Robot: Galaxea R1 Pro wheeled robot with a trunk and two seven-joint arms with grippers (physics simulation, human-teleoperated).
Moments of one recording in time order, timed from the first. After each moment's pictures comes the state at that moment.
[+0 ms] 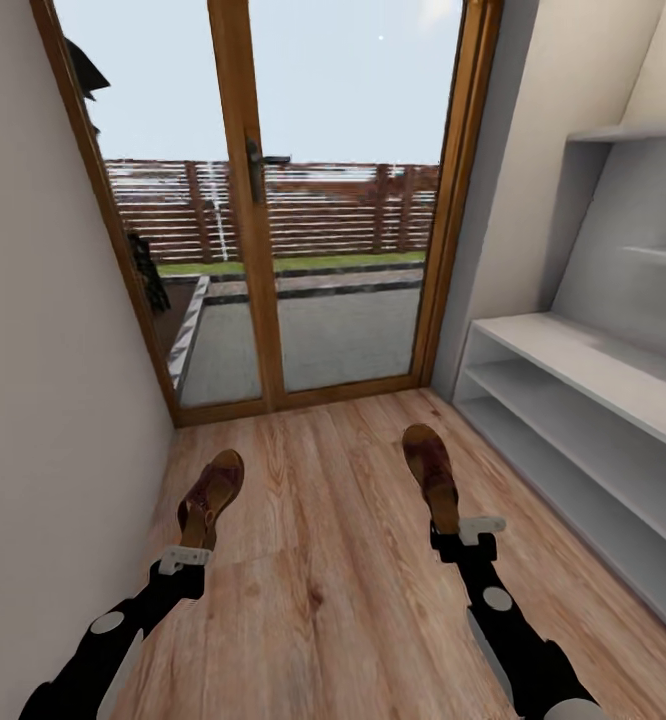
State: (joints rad) left arm -0.36 0.11 0.11 -0.84 -0.02 0.02 -0.33; right arm -0.46 -0.03 0.06 -0.76 0.08 -0.12 -0.15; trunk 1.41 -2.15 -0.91
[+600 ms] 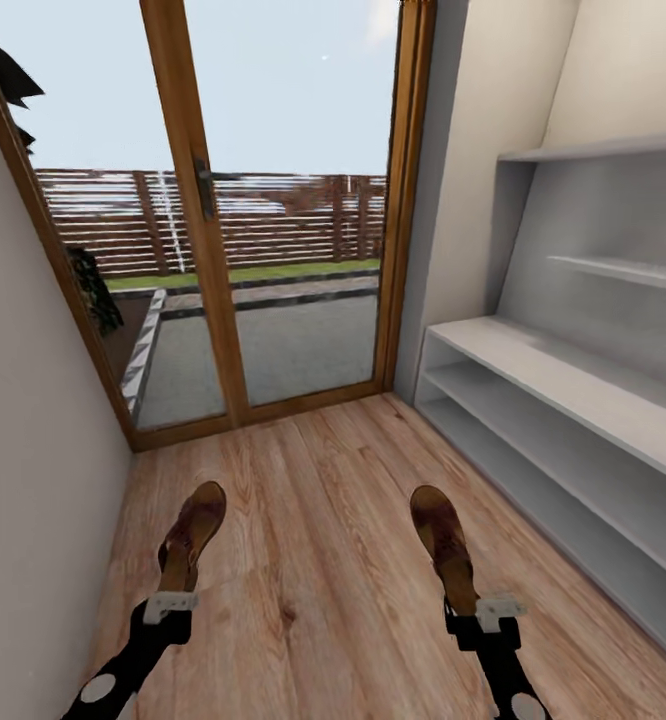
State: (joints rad) left arm -0.33 0.12 0.11 -0.61 -0.03 -0.25 -0.18; right arm -0.24 -0.05 0.06 -0.75 0.08 -0.25 -0.15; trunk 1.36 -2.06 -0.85
